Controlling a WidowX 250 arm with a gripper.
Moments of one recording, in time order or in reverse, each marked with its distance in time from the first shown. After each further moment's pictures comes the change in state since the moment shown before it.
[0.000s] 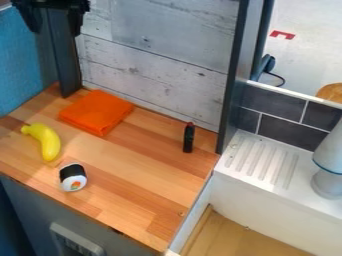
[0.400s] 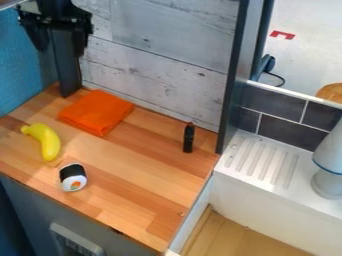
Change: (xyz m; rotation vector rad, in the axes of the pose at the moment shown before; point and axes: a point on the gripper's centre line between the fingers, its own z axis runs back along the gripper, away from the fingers) arm -0.015 -0.008 -0.028 -0.031 0.031 -0.133
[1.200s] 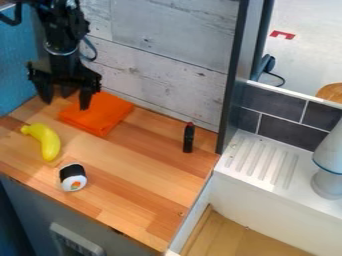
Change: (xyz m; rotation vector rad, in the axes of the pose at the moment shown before) arm -0.042 -0.009 -0.058 0.118 0.041 0.060
